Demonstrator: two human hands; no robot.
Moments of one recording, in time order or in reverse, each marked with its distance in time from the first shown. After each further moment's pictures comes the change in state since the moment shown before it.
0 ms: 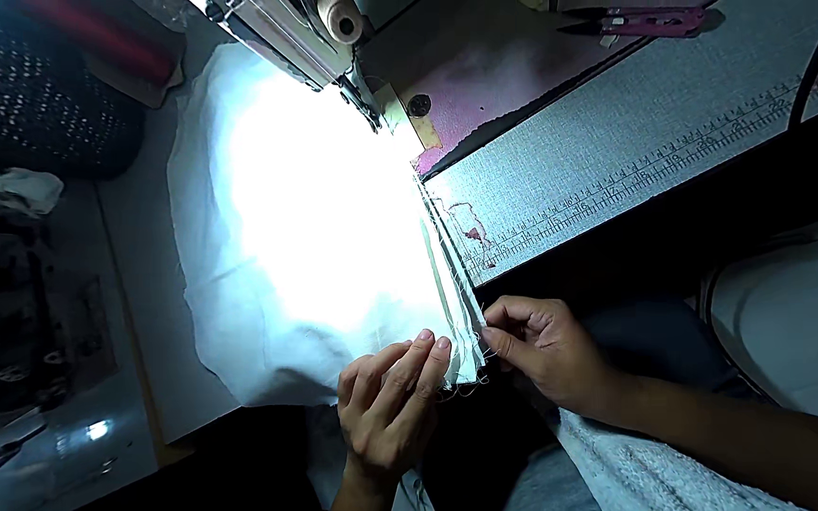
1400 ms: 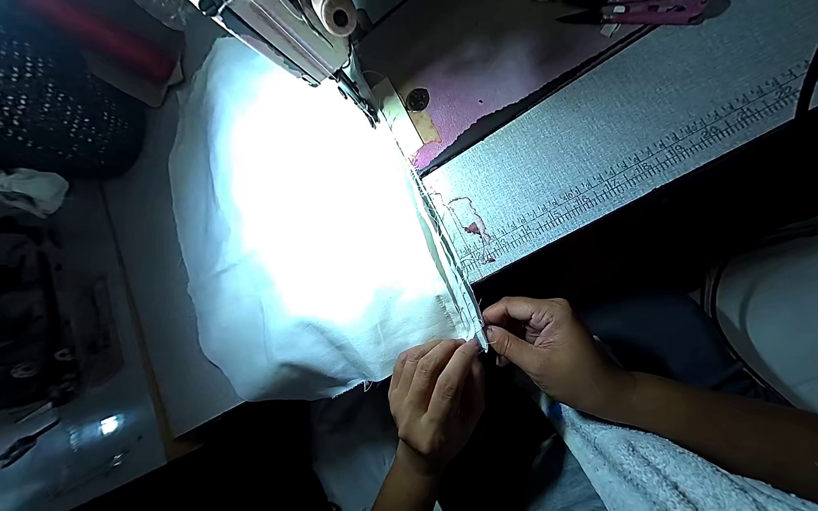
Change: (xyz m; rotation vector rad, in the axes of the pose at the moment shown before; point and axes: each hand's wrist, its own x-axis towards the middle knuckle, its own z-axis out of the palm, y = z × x) left_hand 0.002 0.035 0.035 -0.204 0.178 -0.152; right_hand -0.005 0.008 0.001 -0.044 0.038 -0.007
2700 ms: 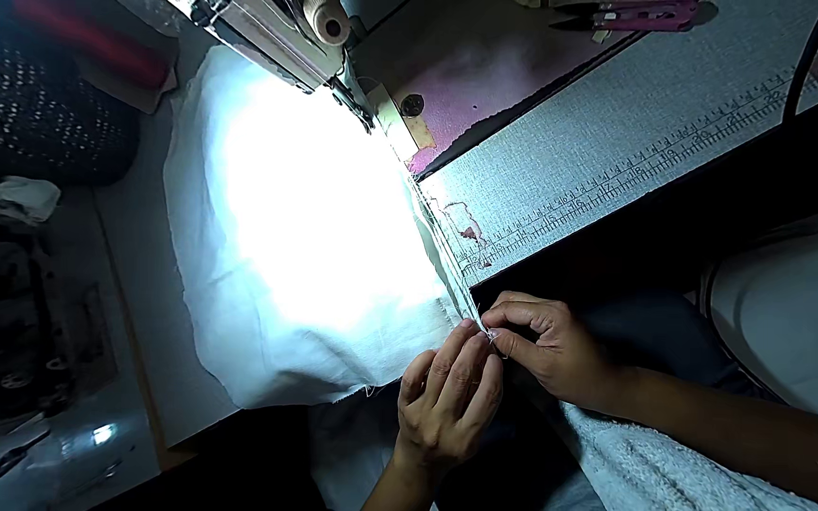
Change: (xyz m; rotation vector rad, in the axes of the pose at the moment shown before) left_hand 0.008 0.003 -0.003 0.183 -0.189 0.232; right_hand 0.004 0.003 -0.012 -0.147 -0.078 -0.148
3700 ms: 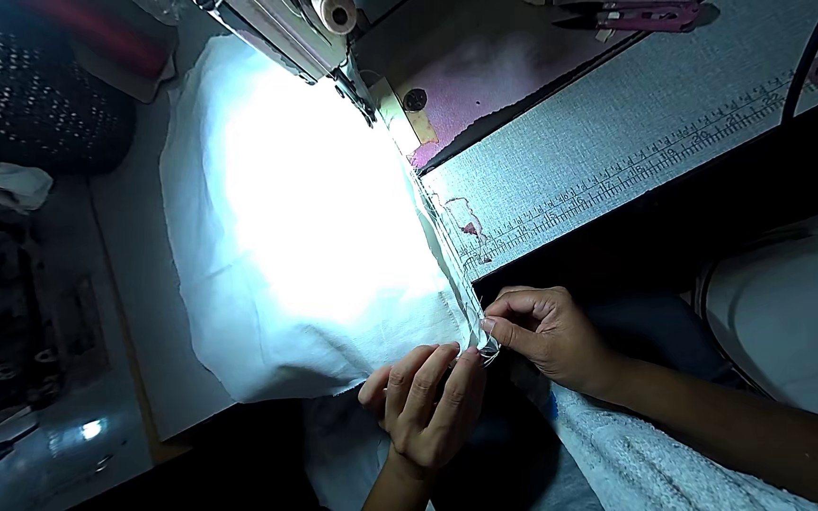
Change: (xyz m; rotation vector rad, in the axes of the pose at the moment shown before) left_hand -0.005 0.001 0.000 0.056 0.193 -0.172; right_hand 0.004 0.001 -0.001 0.127 0.044 0.108
